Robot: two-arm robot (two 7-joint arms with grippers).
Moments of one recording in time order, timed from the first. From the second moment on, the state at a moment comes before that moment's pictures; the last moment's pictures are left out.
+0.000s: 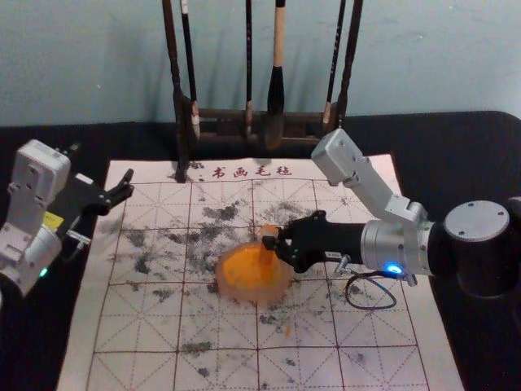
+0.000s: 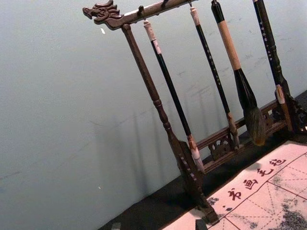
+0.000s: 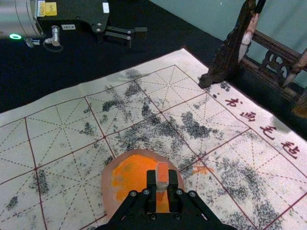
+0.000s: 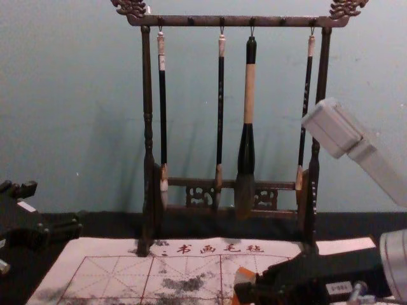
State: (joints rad) left arm -0.20 0.60 0.45 -1.41 -0.25 -0.12 0.03; right arm 0.41 0.49 -0.64 -1.47 0.36 0.39 0.56
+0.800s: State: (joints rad) left arm -0.20 0.60 0.45 -1.41 -0.25 -0.12 0.03; right arm 0.39 0.51 -0.66 -1.50 0.38 0.39 0.58
